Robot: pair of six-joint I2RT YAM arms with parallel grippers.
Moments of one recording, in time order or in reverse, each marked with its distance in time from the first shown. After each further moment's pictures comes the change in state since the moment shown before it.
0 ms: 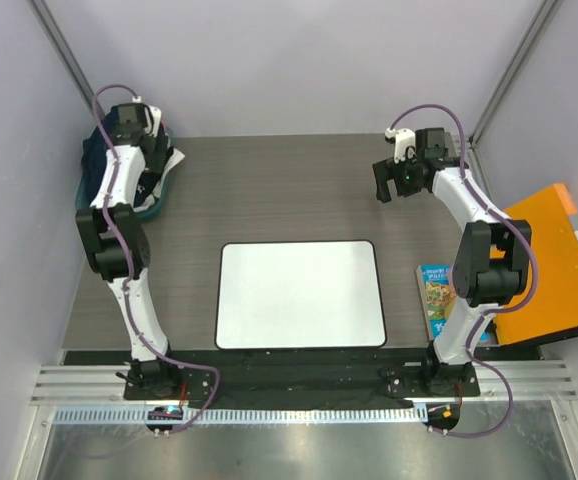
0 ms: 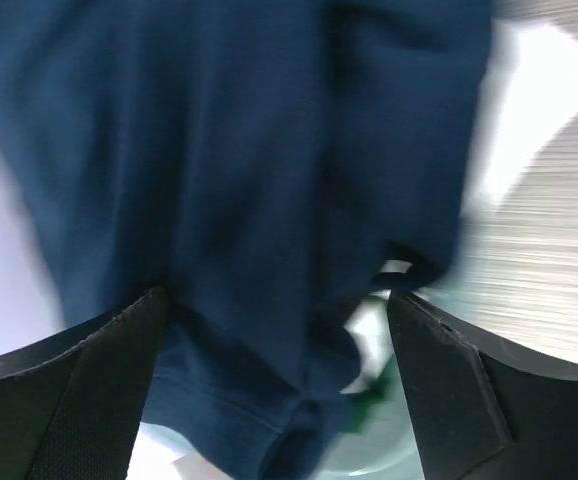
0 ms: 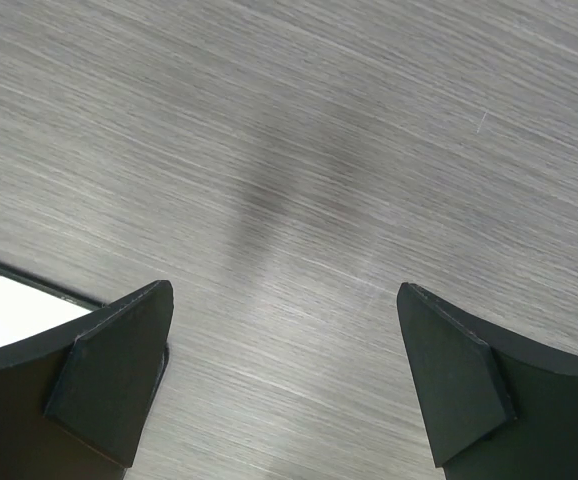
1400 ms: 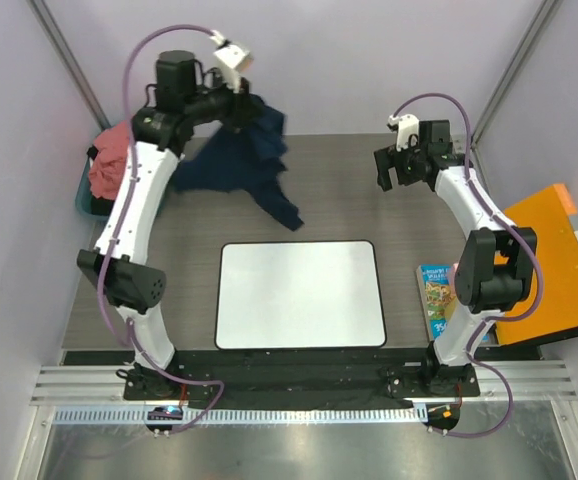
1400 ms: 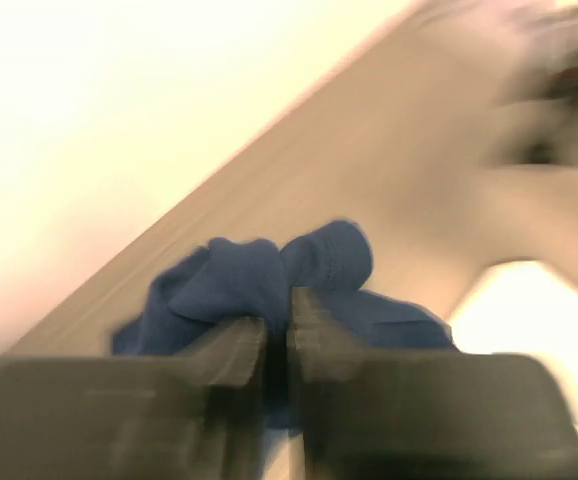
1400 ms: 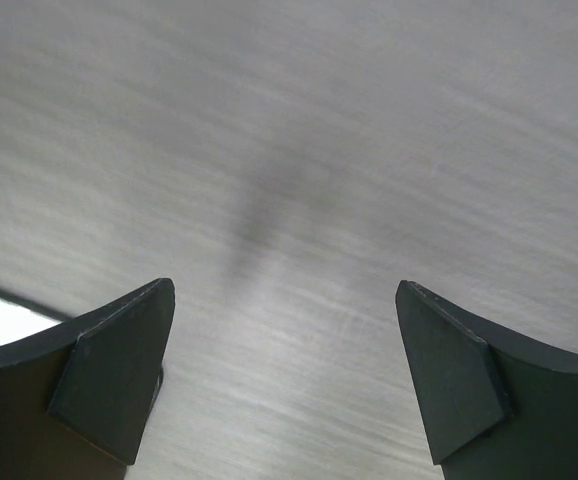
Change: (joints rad) left arm -0.315 -0.312 0.200 -0.102 0.729 -0.123; right arm 0.008 -0.030 0.026 0.029 0.005 -0.013
